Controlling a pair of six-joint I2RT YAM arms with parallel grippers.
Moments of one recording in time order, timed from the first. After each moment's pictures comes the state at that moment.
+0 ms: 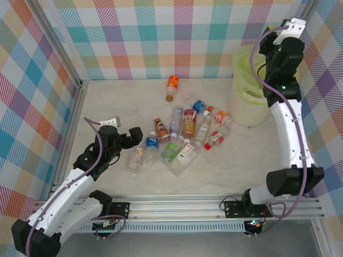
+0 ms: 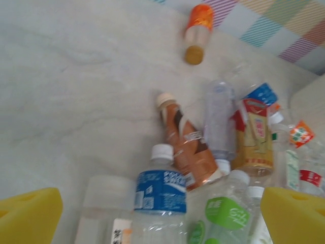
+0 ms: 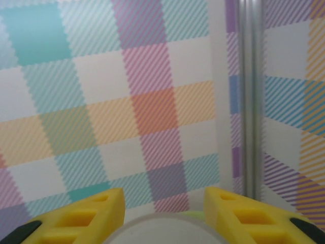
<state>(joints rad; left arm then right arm) -0.42 0.80 0.68 -0.45 -0.13 -0.62 0.04 1.51 1.77 -0.13 0.30 0.09</state>
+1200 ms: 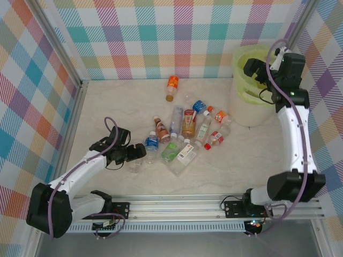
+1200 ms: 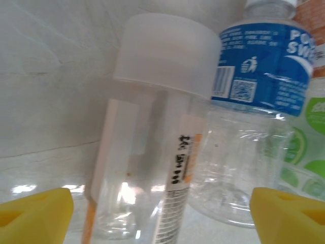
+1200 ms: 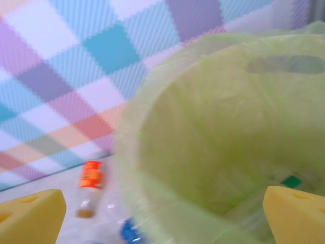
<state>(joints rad) -0.36 1.12 0.66 -0.64 0.11 -0.62 -0.09 1.39 1.61 -0.58 -0.20 0.35</state>
